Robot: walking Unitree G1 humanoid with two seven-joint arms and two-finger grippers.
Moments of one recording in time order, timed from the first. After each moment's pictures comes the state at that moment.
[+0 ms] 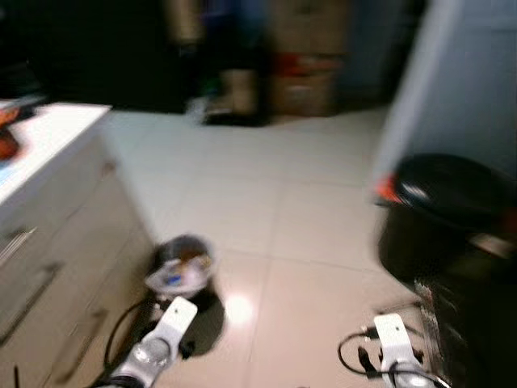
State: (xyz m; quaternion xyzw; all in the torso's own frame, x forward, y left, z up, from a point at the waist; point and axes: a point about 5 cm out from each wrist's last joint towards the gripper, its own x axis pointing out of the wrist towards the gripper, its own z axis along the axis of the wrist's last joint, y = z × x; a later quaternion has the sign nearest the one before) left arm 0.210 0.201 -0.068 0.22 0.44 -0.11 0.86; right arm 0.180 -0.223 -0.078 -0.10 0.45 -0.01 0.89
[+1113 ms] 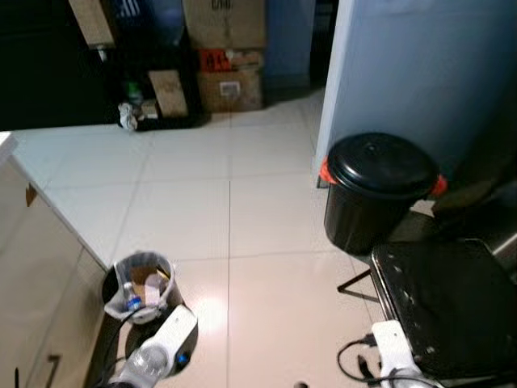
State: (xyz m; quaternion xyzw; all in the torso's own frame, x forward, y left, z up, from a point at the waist) left arm 0.197 0.204 -0.075 0.26 0.47 -0.13 0.83; right arm 0.169 -0.219 -0.084 -0.10 0.47 0.01 0.88
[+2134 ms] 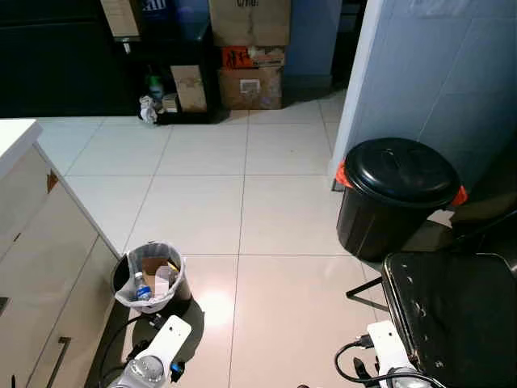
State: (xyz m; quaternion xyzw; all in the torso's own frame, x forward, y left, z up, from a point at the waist) left arm 0.187 0.207 -0.081 0.25 0.49 -0.11 0.83; right arm 0.171 -0.219 -0.084 -0.11 0.49 0.03 0.87
